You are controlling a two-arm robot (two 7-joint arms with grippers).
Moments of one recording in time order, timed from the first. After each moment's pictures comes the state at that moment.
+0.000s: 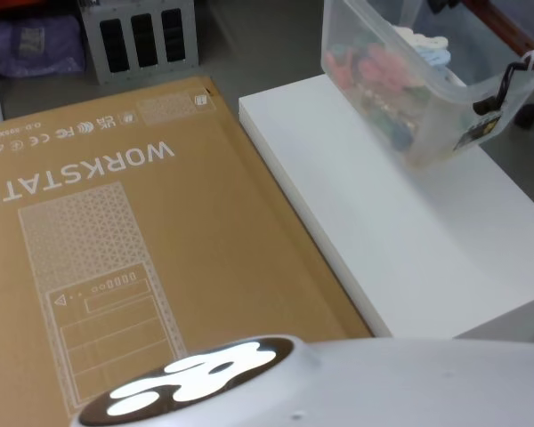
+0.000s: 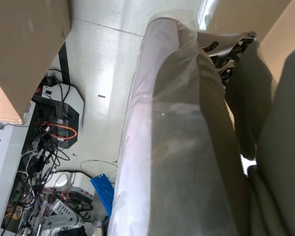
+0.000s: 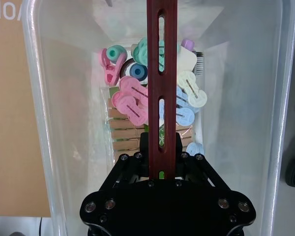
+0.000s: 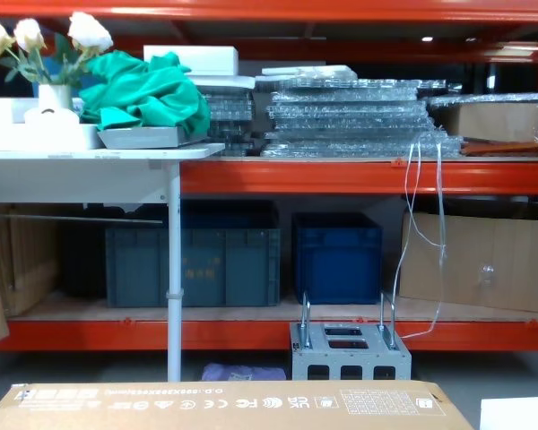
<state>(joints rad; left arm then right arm) -1.47 0.98 1.56 -0.90 0.05 0.15 -1.47 1.08 1.13 -0.81 -1.64 -0.30 0.24 1.42</state>
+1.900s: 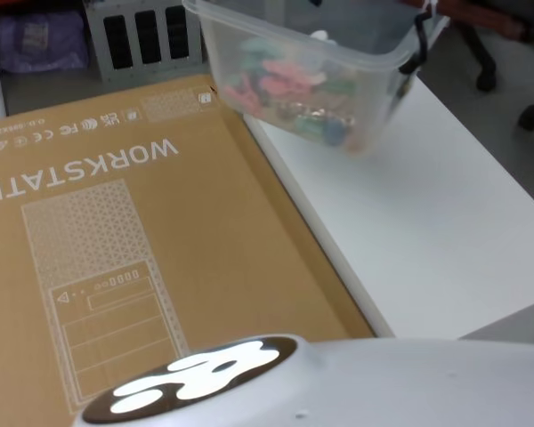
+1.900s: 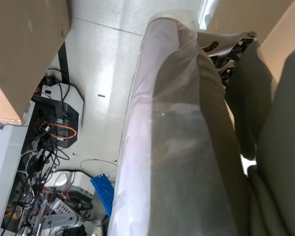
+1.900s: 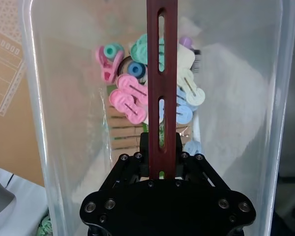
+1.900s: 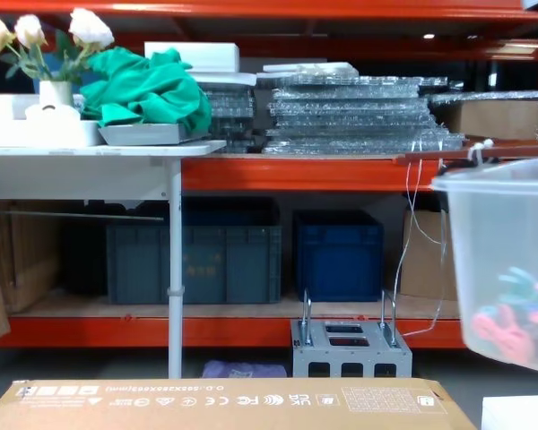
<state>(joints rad) -1.47 0.98 1.56 -0.90 0.05 0.15 -1.47 1.38 0.67 -1.03 -1.17 -0.30 -0.23 1.56</state>
